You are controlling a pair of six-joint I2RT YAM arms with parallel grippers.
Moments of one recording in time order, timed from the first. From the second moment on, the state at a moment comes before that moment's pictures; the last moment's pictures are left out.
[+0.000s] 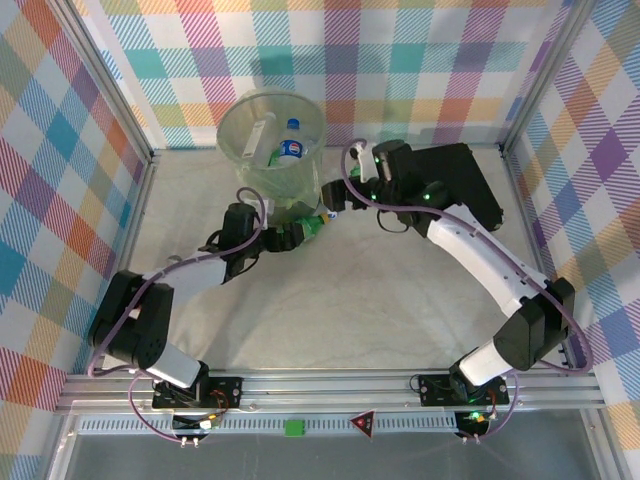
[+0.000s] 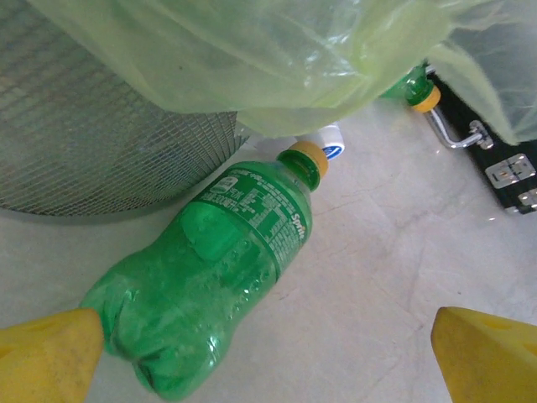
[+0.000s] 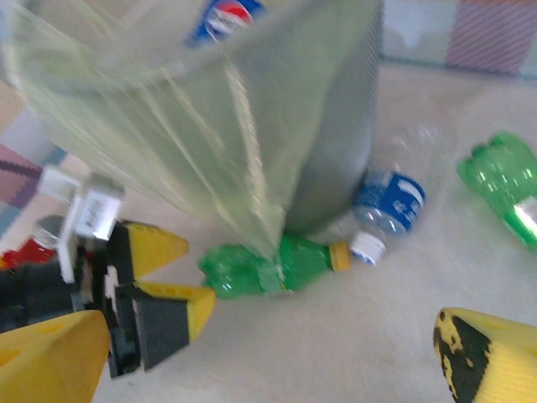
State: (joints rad) left arm -0.37 1.54 0.77 0.19 0.25 -0.40; right arm 0.59 1.50 1.45 -0.54 -0.11 0.25
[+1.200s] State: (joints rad) left arm -0.48 1.83 0.95 0.15 0.08 -0.35; right arm 0.50 1.46 1.22 -0.44 -0.03 0.37
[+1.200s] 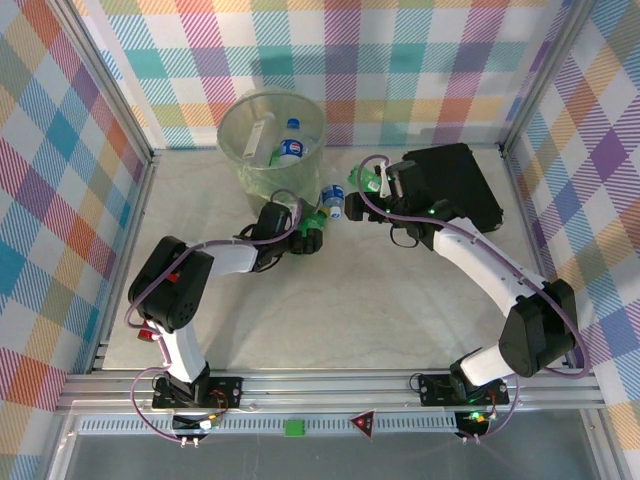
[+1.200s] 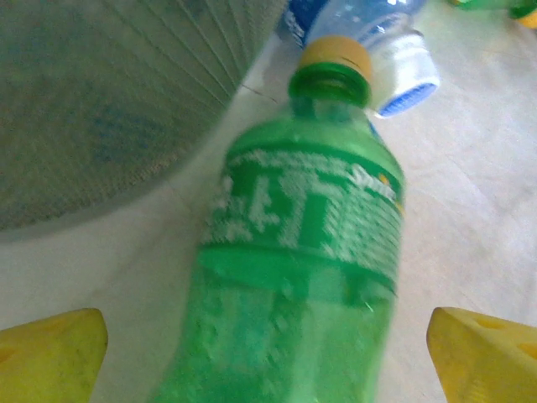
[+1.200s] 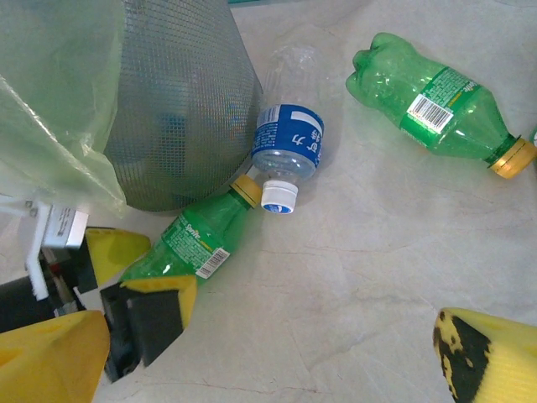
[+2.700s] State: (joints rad) left arm -0.68 1.20 0.65 -0.03 0.04 -0.48; right arm 0.48 1.52 1.23 -0.44 -0.09 0.44
